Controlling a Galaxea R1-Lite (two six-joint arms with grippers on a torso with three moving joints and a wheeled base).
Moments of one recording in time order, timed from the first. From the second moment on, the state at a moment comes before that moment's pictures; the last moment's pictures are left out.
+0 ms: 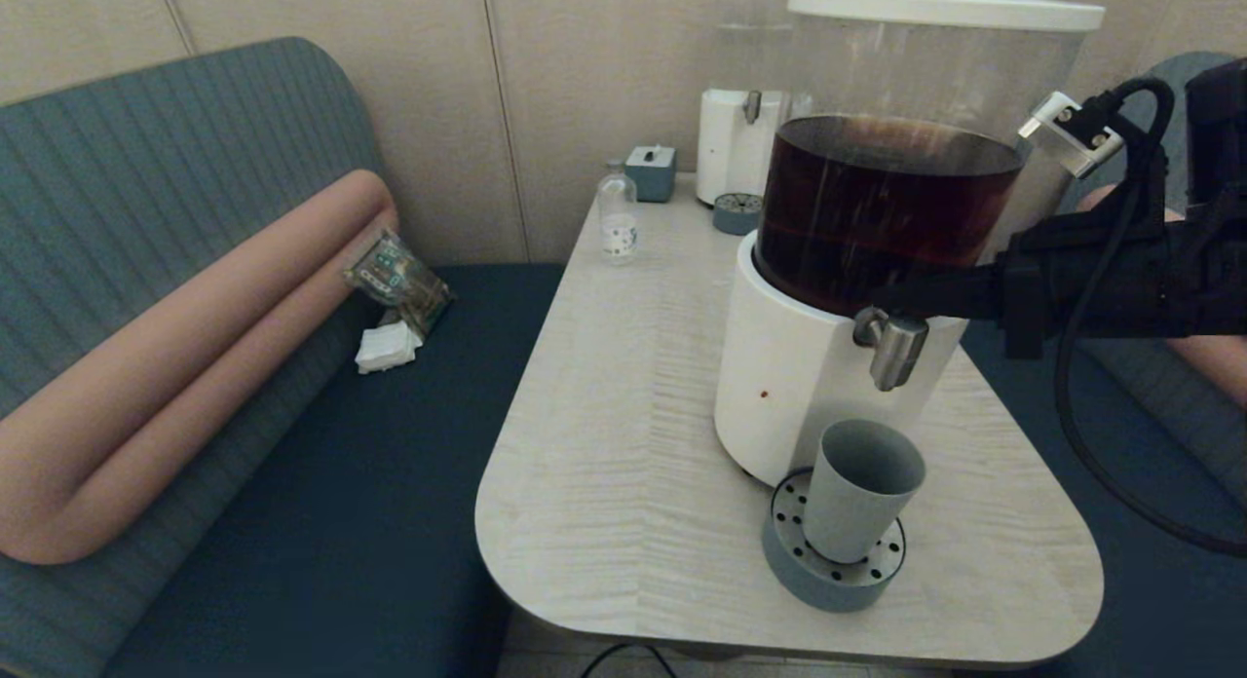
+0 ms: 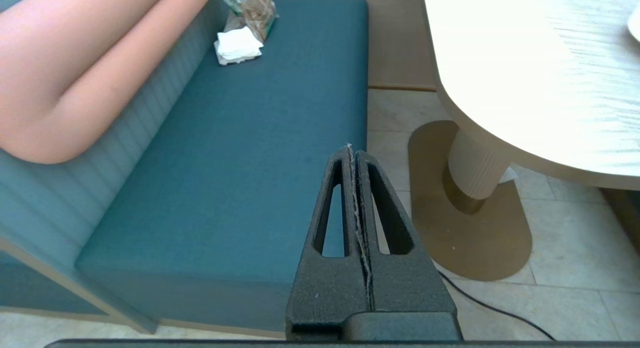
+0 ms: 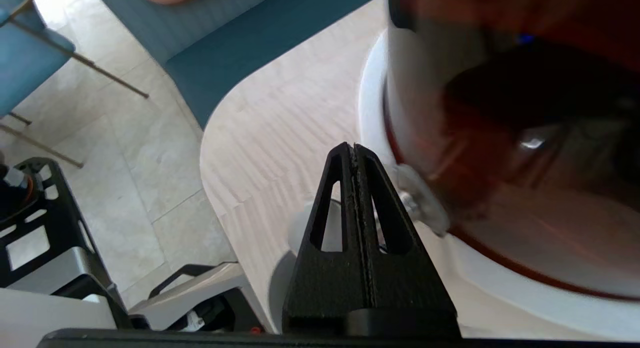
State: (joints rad) left arm 0.01 0.00 0.00 0.01 0.02 -0.01; right arm 0.23 1.56 -1.27 0.11 0.64 -0.16
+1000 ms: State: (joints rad) left arm 0.01 0.00 0.00 0.01 0.02 -0.01; right arm 0.22 1.50 -1.25 0.11 0.63 -0.15
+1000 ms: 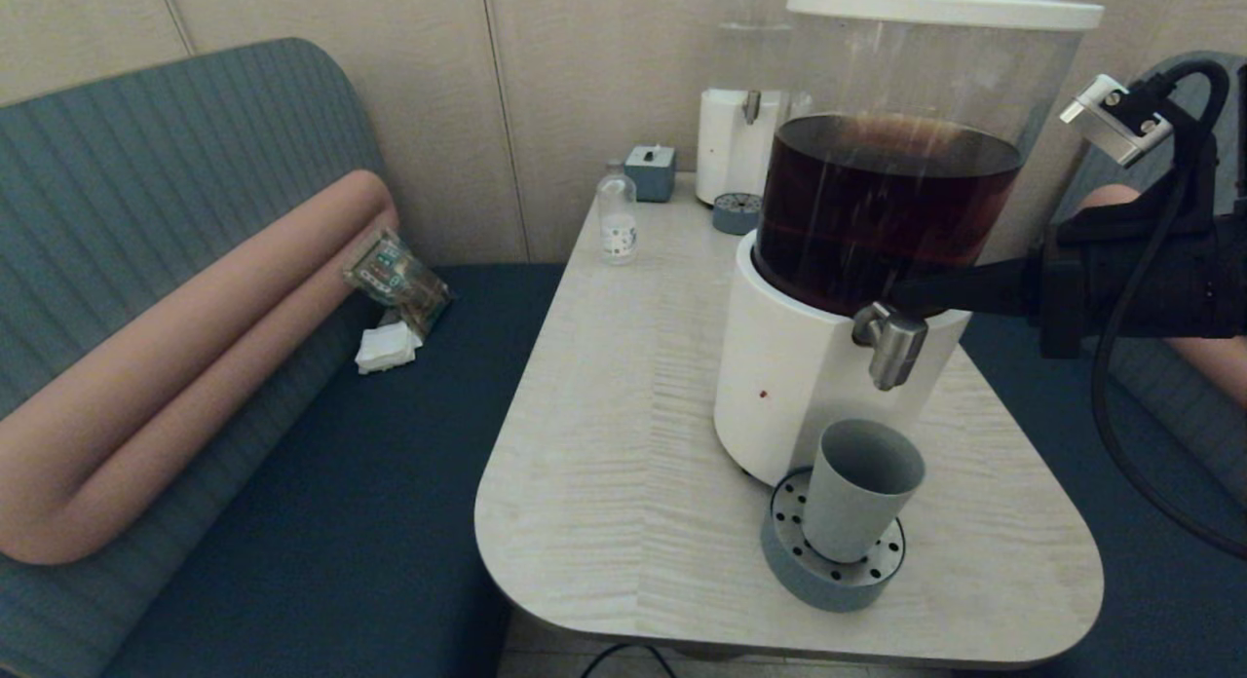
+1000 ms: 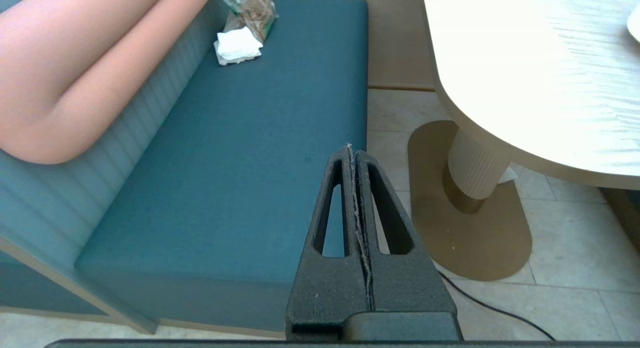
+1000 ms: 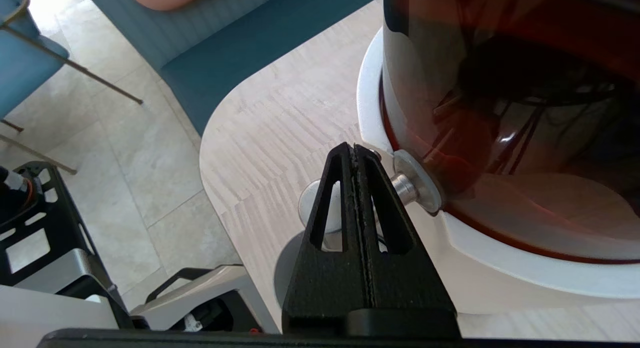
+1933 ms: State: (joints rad) left arm 0.01 0.00 0.00 0.01 0.02 -0.01; right arm 0.28 1.52 -1.33 0.20 0.45 -0.04
